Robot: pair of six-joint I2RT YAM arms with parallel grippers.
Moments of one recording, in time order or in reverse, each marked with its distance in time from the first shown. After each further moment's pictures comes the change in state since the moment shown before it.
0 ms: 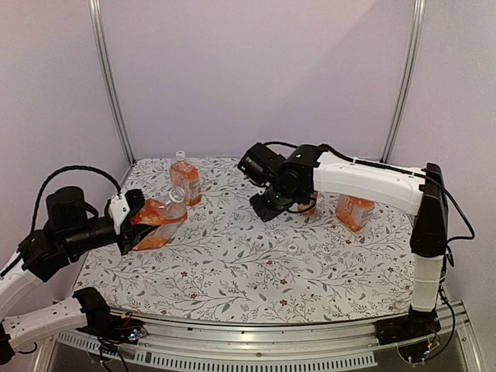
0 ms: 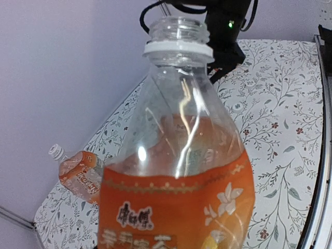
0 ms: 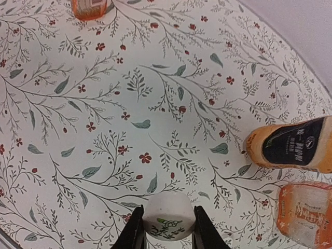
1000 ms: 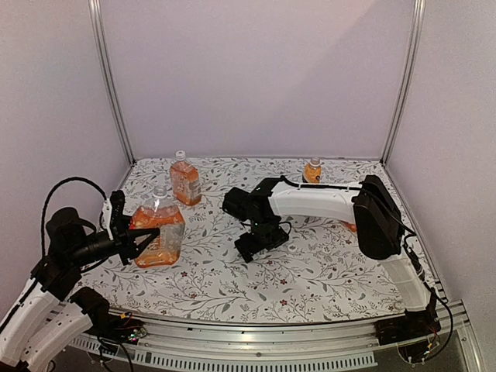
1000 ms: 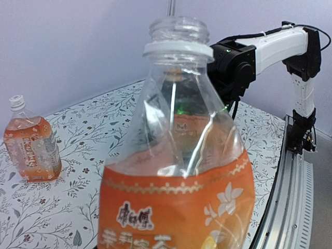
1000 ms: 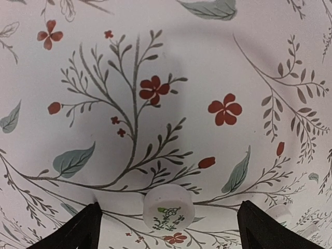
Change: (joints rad) left arm 0.274 -0.193 -0.275 0.245 0.404 -0.533; right arm -0.018 0.413 0.137 -0.190 -0.261 0.210
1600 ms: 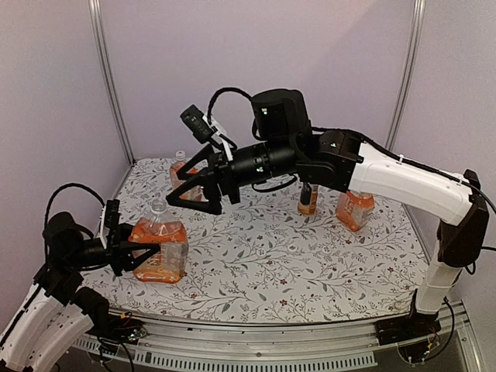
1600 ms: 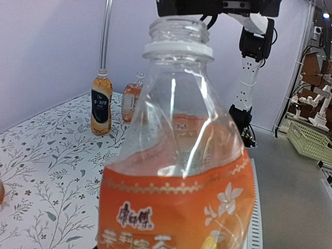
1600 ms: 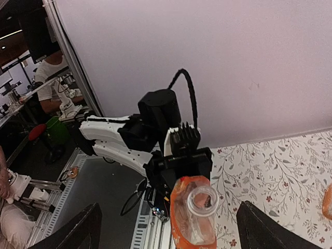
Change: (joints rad) left arm 0.048 -0.054 -0.058 0.127 0.359 -0.116; right arm 0.109 -0.557 -0.154 0.782 -0.677 -0.335
